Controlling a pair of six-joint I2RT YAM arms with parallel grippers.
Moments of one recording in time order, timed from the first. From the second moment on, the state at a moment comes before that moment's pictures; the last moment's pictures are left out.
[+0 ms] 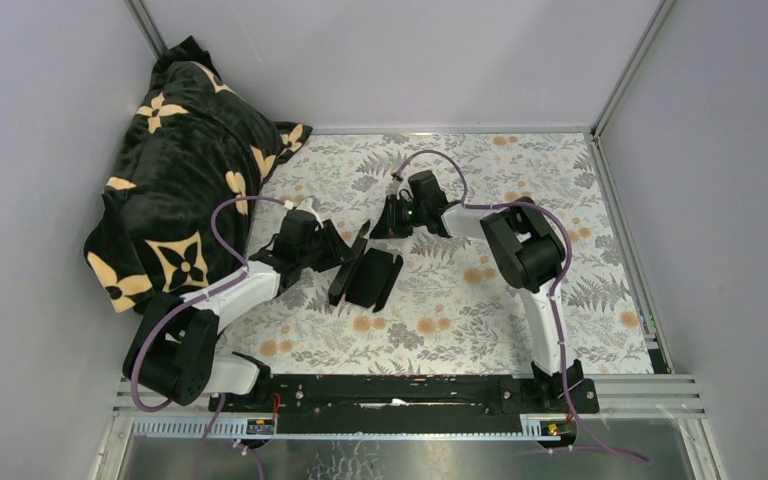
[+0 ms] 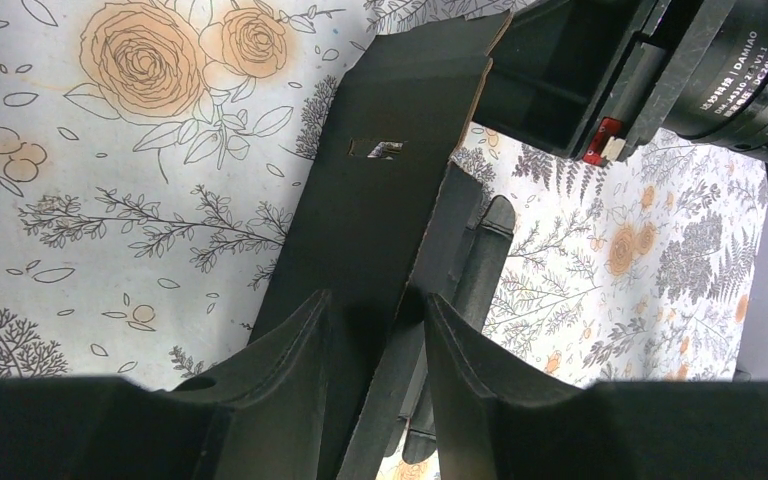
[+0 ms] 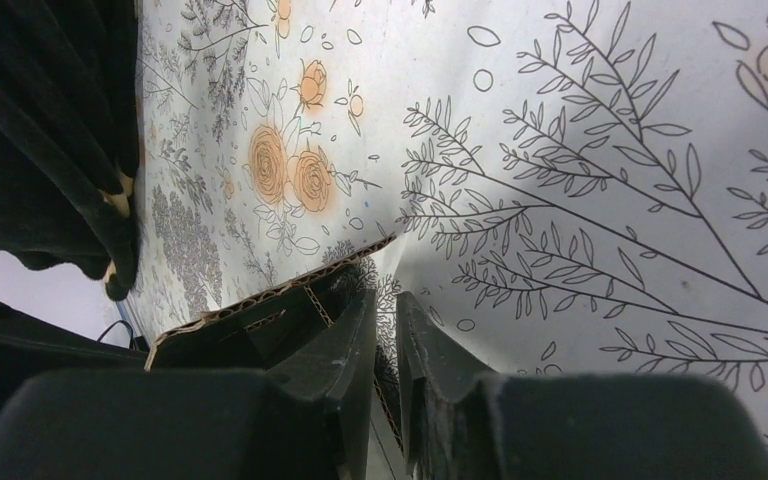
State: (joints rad) left arm -0.37 1.35 0.63 0.02 0.16 -0.72; right arm 0.55 2.23 1.38 0.14 -0.56 0.63
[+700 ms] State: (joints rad) left arm -0.36 1.35 0.61 0.05 0.19 -0.73; right arm 0.55 2.26 1.38 0.24 -0.65 0.67
